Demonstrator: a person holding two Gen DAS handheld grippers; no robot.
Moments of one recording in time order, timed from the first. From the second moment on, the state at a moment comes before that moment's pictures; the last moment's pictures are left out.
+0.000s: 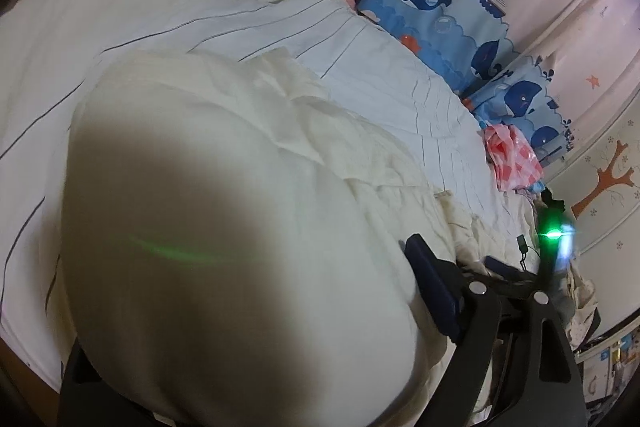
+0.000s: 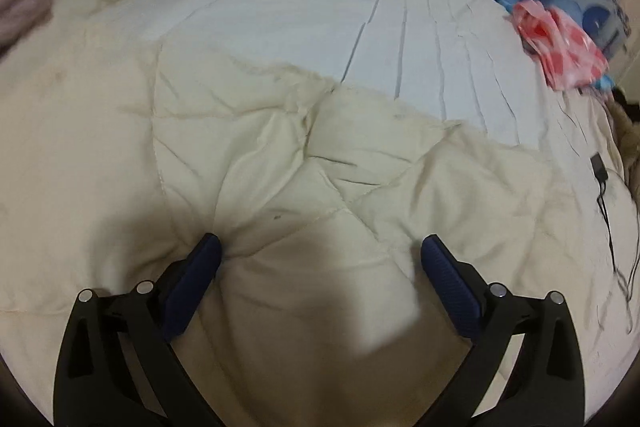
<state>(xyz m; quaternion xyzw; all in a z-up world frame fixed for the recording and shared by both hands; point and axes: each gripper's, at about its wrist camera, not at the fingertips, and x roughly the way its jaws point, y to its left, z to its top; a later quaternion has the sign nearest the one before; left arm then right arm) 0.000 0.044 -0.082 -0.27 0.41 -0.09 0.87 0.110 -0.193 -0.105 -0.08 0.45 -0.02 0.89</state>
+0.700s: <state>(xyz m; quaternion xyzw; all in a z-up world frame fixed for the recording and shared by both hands) 0.002 0.066 -0.100 -0.36 0.41 -0.09 0.83 0.024 -0.205 -0.094 -0.07 0.40 -0.02 0.91</state>
